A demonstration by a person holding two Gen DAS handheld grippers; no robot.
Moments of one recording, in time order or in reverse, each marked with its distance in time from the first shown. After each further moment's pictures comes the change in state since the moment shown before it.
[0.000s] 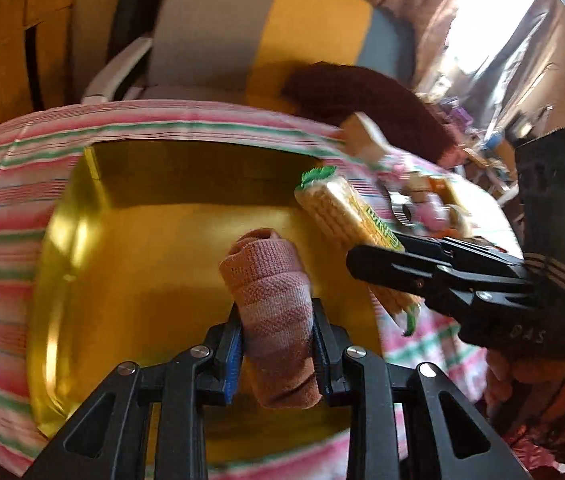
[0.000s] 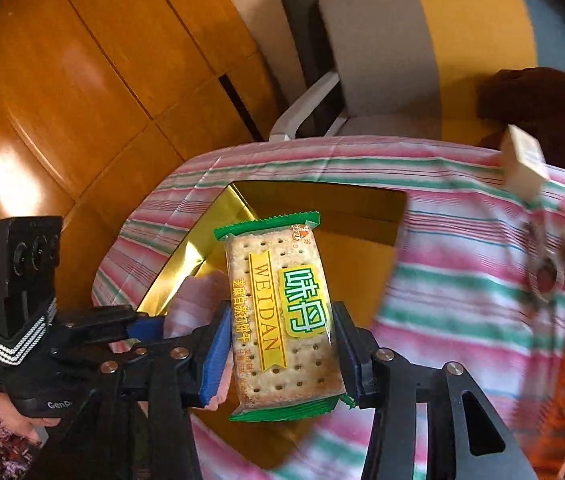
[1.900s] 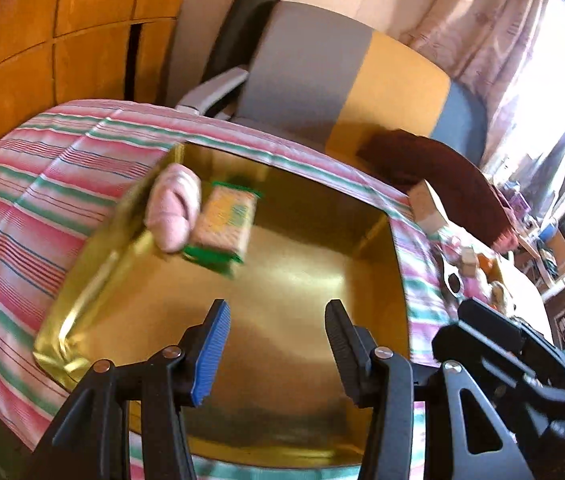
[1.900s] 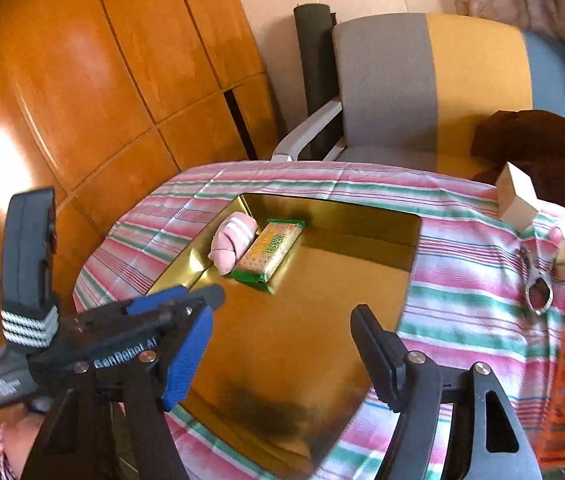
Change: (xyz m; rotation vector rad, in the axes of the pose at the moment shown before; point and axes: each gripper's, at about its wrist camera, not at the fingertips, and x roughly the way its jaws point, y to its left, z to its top) left arm -0.012 -0.007 -0.041 -0.238 -0.234 0.144; right arm -0.023 0.037 -0.030 -0.086 -0.131 -0.105
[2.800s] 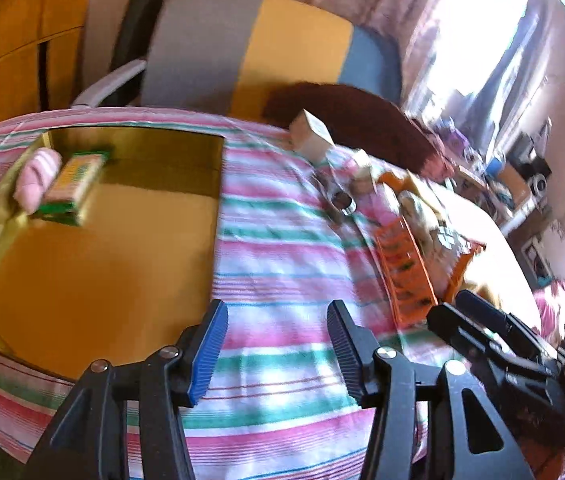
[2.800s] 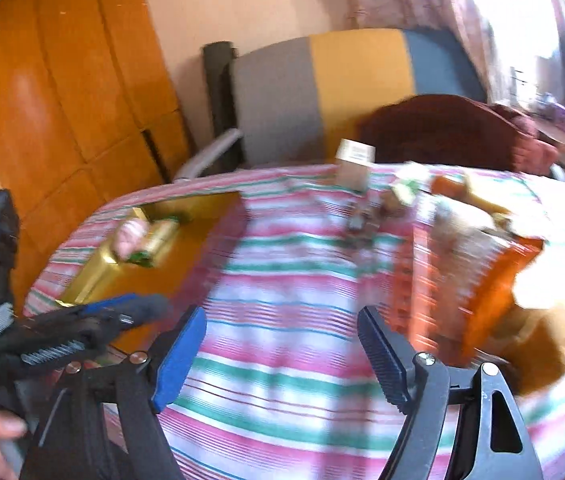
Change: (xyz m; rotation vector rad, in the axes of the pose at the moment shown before) left arm 0.008 -0.133 -0.074 0.218 0.084 -0.163; right arm -0.113 -0.119 -0.099 0.144 -0.115 -0.263
